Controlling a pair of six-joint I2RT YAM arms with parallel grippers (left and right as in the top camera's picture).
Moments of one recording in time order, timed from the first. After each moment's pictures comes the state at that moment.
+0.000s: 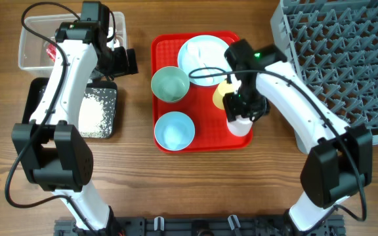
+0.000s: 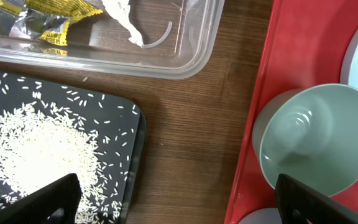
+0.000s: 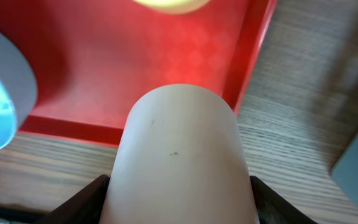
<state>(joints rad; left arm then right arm) -0.06 1.94 1.72 -1.14 0.02 -0.25 0.40 1.85 1.54 -1.35 -0.06 0.19</state>
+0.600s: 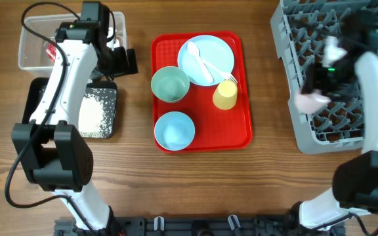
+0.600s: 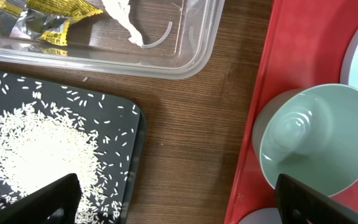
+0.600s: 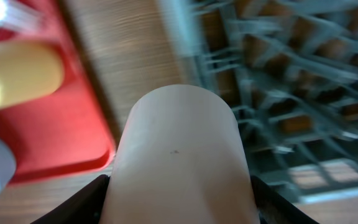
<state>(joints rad) -0.06 1.94 1.72 -1.14 0.02 -0.25 -0.21 1.76 1.71 -1.48 -0.07 0.04</state>
